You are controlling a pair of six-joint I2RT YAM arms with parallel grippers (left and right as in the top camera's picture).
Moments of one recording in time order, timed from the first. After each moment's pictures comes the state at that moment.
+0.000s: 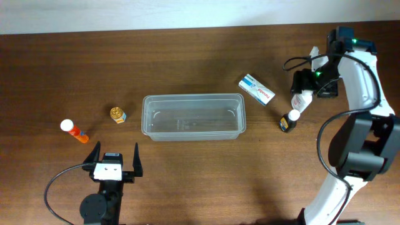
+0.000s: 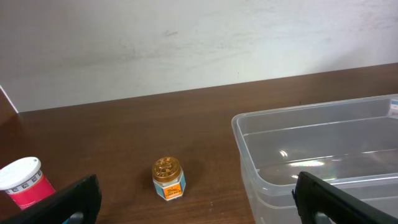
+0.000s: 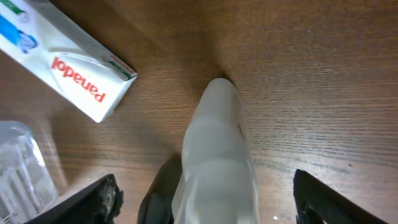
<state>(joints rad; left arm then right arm) 0.04 0.01 0.01 -0.07 0.08 0.11 -0.22 2.10 1.83 -1.24 -0.17 -0.11</state>
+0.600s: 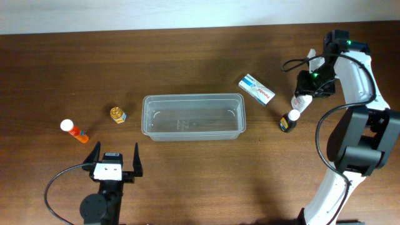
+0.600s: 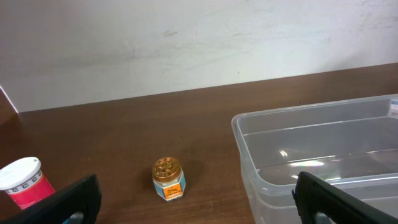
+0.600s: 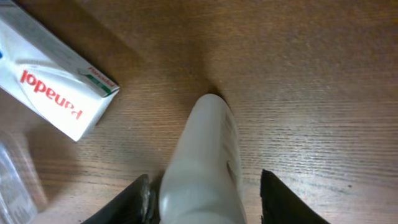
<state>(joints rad) 0.04 0.01 0.01 -0.07 0.08 0.11 -0.22 2.15 1.83 -1.19 -0.14 -0.12</state>
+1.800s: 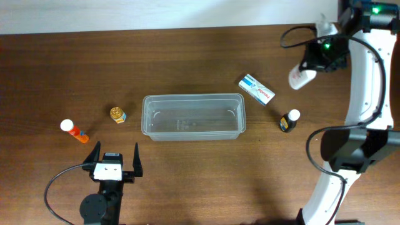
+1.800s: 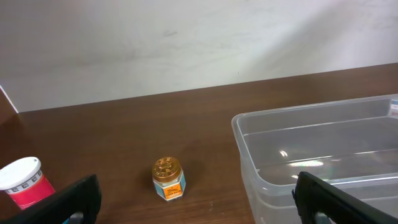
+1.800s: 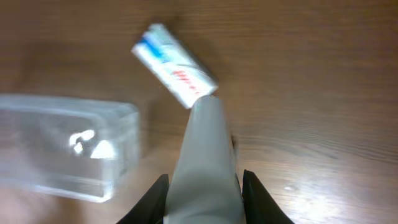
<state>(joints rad) 0.04 0.01 0.01 -0.07 0.08 0.11 -0.13 2.16 2.47 -1.69 -0.26 -0.12</state>
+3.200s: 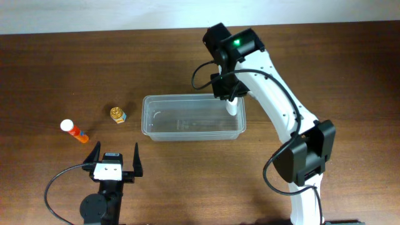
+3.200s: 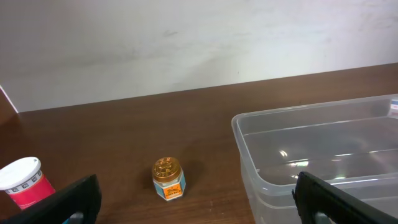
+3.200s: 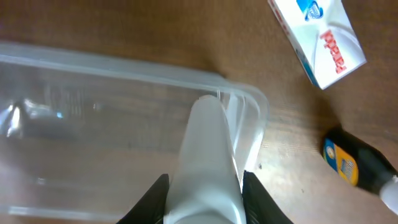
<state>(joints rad) 0.04 0.01 0.01 -0.07 0.08 0.11 0.47 2.16 2.18 -1.51 0.07 0.34</state>
